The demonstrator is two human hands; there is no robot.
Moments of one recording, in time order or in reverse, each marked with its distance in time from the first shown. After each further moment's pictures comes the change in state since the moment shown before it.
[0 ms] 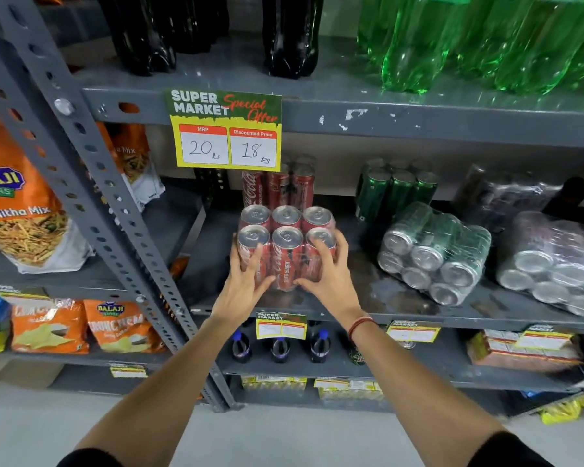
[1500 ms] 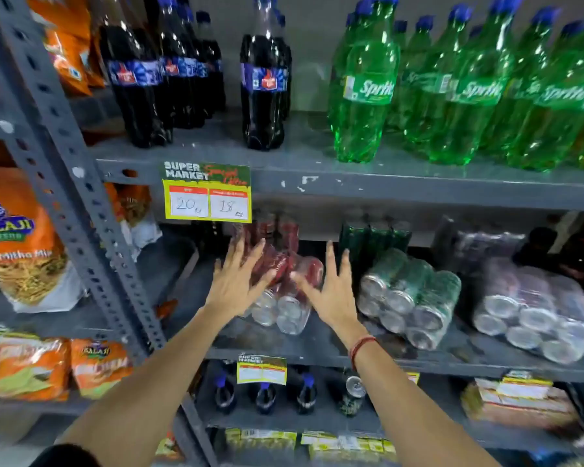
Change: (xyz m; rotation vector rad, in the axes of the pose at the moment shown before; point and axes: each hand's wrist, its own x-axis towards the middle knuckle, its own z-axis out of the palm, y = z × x) left_hand 0.070 0.049 -0.038 0.299 -0.024 -0.012; right_hand 0.030 -0.021 -0.065 0.049 0.046 0.244
